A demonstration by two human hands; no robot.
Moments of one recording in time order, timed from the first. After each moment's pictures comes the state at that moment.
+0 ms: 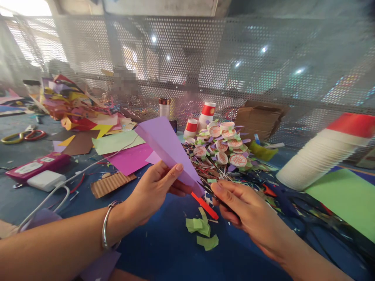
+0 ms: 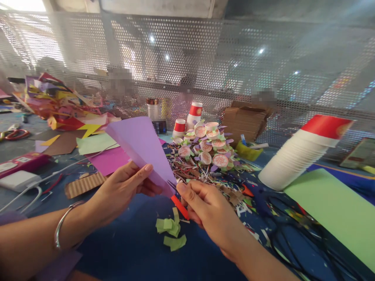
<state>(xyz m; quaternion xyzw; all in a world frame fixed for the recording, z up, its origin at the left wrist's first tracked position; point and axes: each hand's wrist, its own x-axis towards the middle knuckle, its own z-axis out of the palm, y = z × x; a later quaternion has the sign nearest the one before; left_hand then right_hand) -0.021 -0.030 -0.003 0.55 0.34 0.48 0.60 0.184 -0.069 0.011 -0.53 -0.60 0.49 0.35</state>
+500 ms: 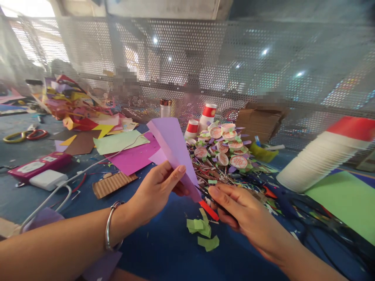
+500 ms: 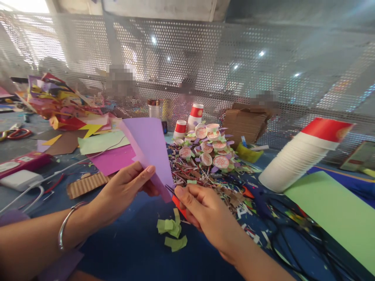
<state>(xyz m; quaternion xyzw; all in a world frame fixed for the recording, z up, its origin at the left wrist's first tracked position) -0.021 -0.030 0.000 0.60 0.36 0.48 0.52 0.182 -0.069 0.008 -0.51 -0.61 0.51 0.33</state>
